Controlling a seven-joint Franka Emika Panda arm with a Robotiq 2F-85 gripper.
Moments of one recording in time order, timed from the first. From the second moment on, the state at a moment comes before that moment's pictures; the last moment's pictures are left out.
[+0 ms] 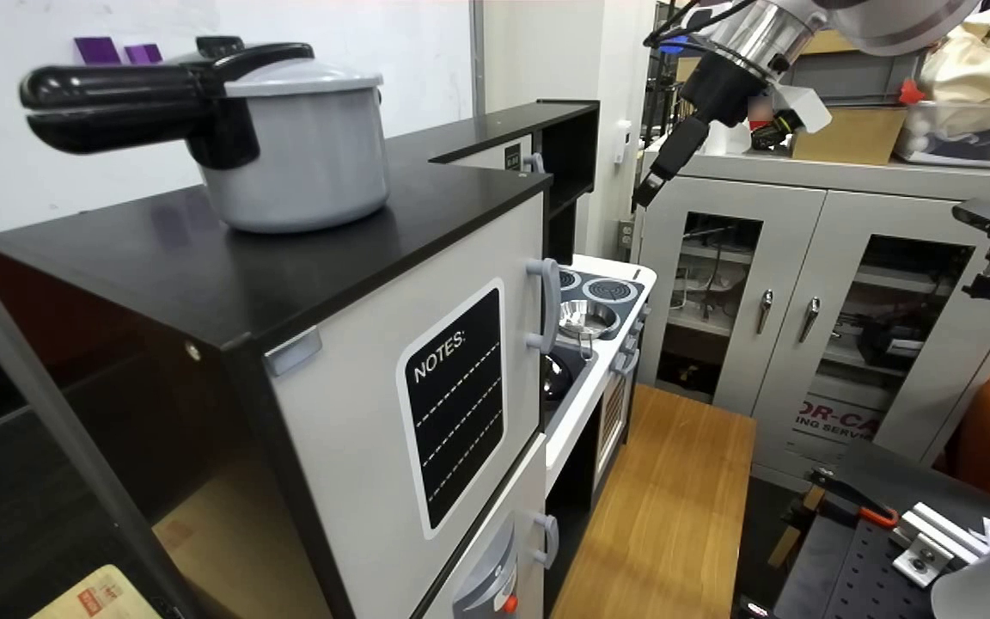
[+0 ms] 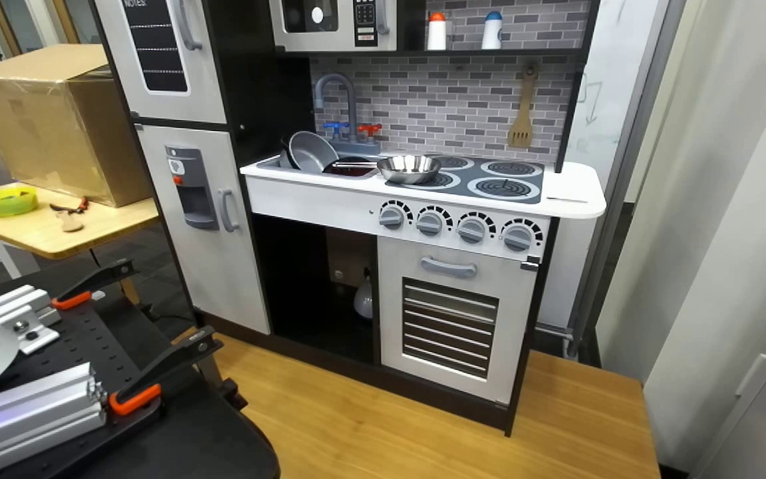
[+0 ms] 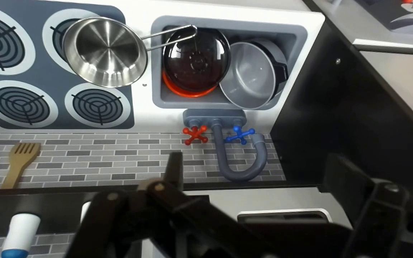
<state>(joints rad) 0.15 -0.55 -0.26 -2.52 0.27 2.37 -0.66</state>
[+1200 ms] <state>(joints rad) 0.16 -0.55 -0.26 -2.52 0.28 2.38 -0.68</state>
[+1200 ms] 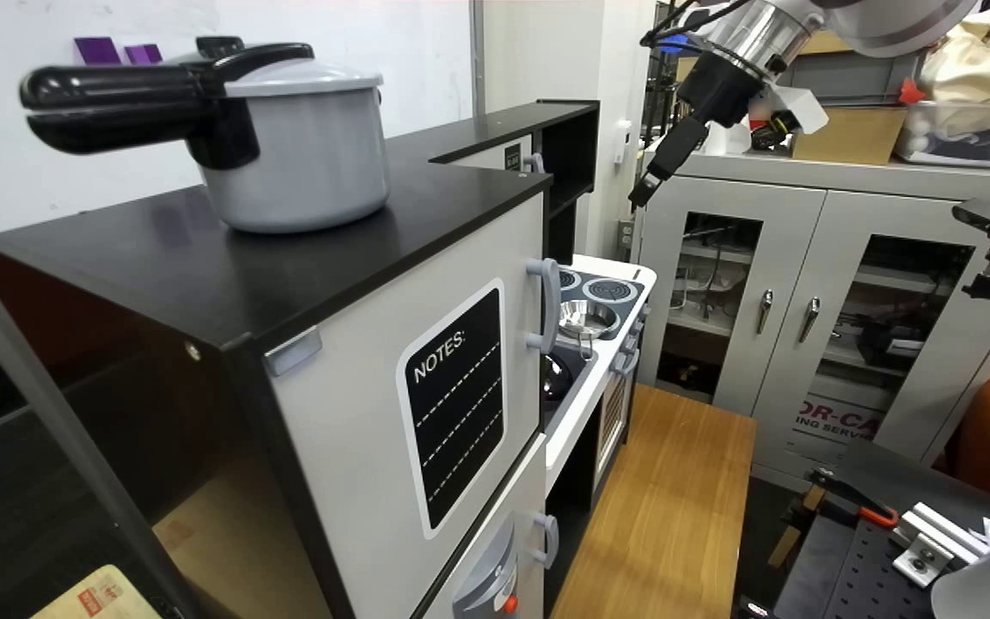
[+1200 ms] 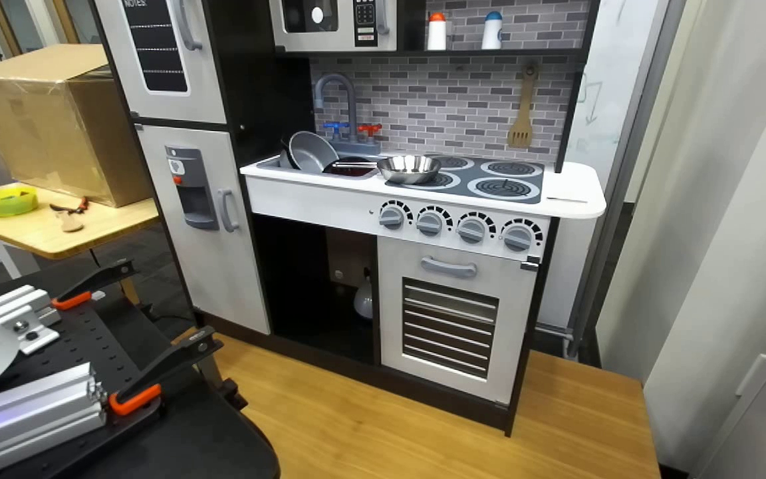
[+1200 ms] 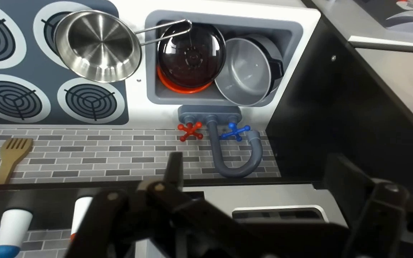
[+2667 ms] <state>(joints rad) 0.31 -0.32 -0.30 -2.44 0.38 2.77 -0.79</state>
